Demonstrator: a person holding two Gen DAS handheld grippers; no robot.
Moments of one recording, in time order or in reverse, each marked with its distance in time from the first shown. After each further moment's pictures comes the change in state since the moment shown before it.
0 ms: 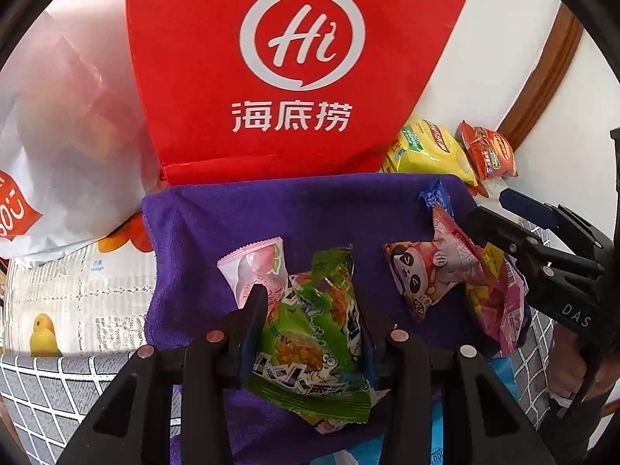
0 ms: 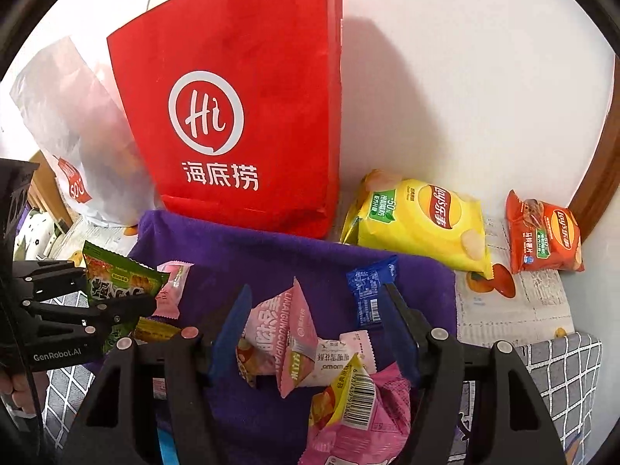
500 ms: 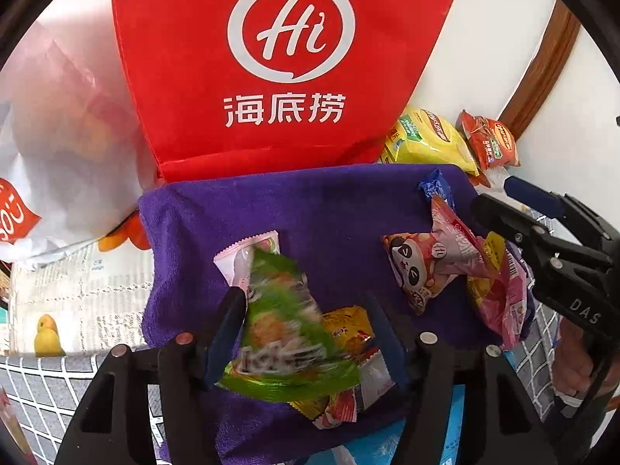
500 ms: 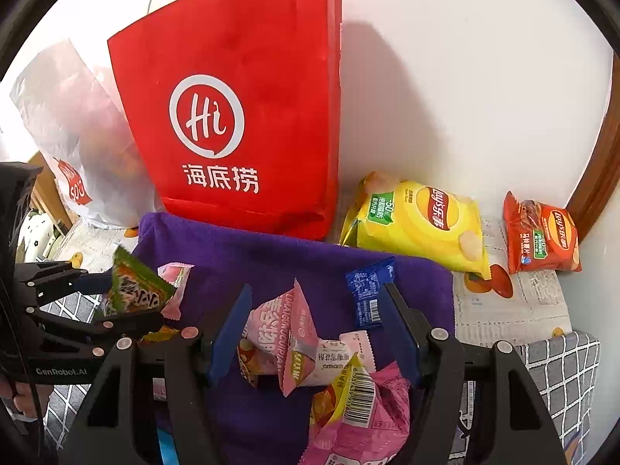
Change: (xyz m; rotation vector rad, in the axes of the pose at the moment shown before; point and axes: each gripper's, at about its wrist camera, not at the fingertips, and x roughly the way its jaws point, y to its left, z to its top) left arm 0.002 -0.010 -0.001 0.033 0.031 0.027; right arm -0.004 0.001 0.000 0.003 -0.010 -0.009
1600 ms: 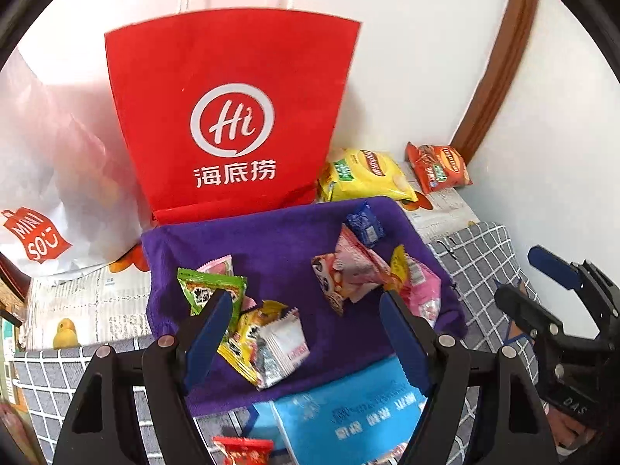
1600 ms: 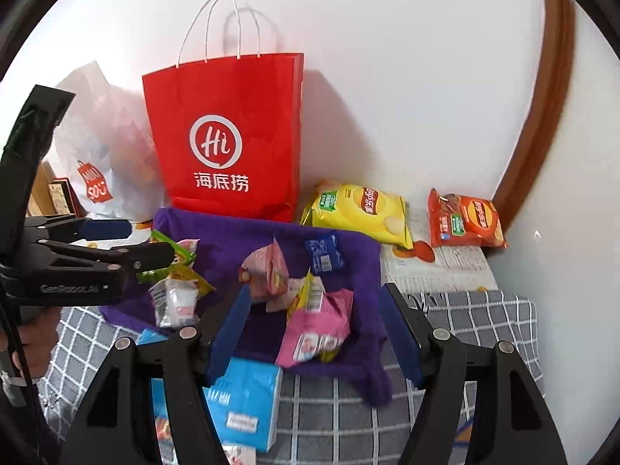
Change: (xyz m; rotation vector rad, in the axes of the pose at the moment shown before) left arm -0.097 -0.049 -0.010 0.044 -0.120 -0.048; right arm -0.137 0.002 -0.044 0.034 -0.046 -0.128
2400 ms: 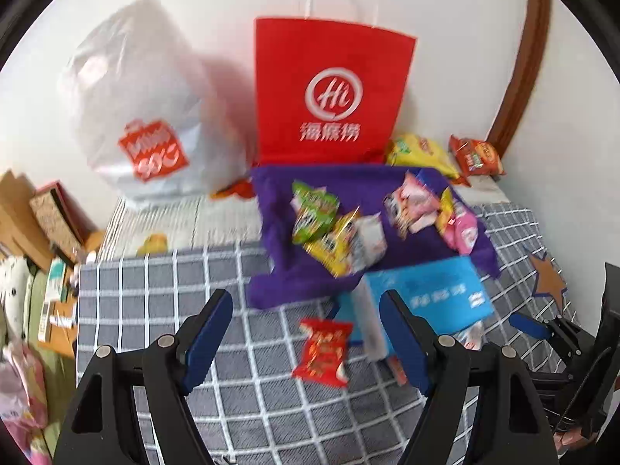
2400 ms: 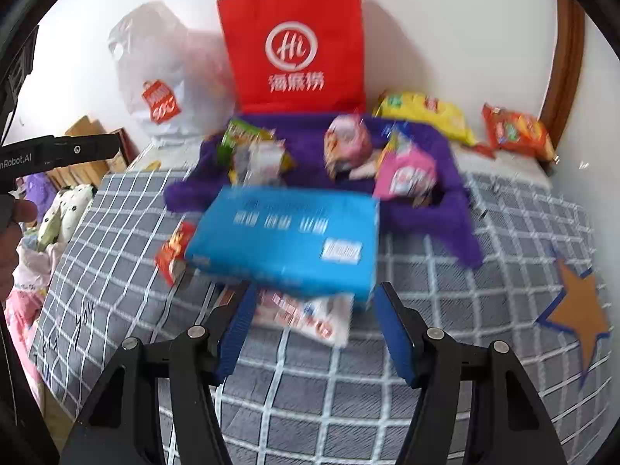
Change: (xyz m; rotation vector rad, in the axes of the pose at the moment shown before) left arm -0.086 0.059 -0.102 -0.088 -0.020 0.174; right arm -0.014 0.048 -0.128 0.010 0.155 0.212
